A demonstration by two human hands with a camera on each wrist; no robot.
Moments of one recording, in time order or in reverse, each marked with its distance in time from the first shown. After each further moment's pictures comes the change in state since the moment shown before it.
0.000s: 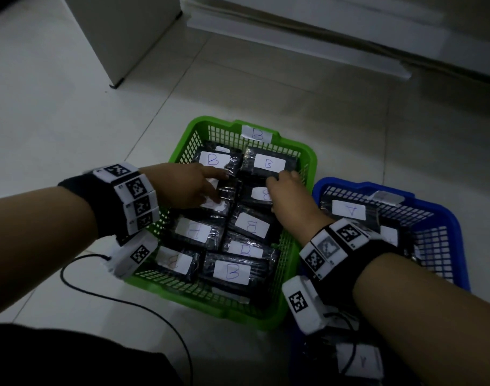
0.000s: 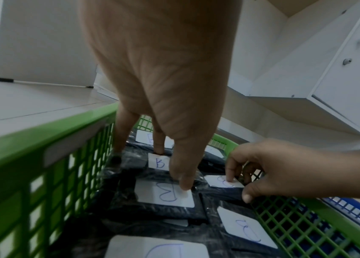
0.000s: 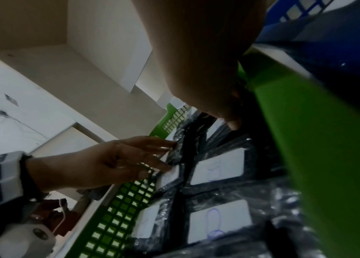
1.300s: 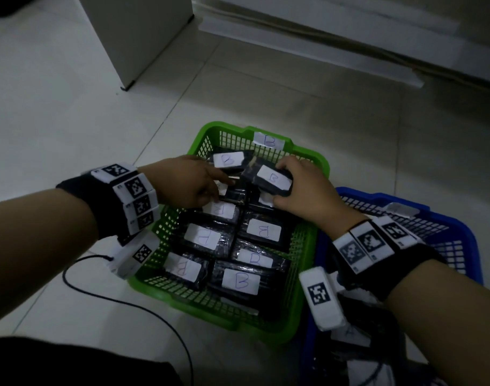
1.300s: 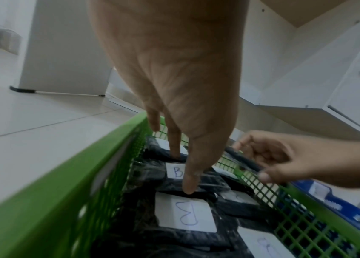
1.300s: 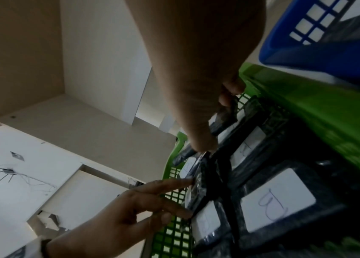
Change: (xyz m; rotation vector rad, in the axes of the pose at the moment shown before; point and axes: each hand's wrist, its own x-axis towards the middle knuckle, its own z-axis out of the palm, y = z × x) left_hand -0.006 -0.019 -0.006 0.065 0.043 0.011; right_hand 0.016 0.020 -0.019 0.422 0.147 0.017
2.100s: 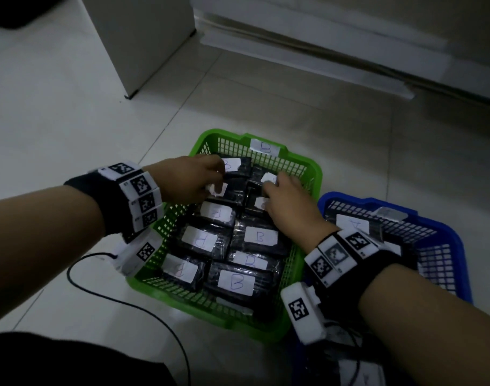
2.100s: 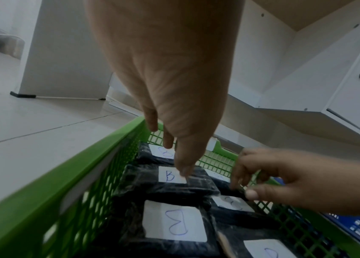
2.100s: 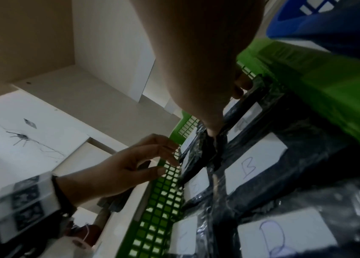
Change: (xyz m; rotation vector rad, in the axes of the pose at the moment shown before) left_hand -0.003 0.005 -0.007 -0.050 0.148 -0.056; right_hand -0.011 -0.017 0.018 -0.394 -0.100 -0.096
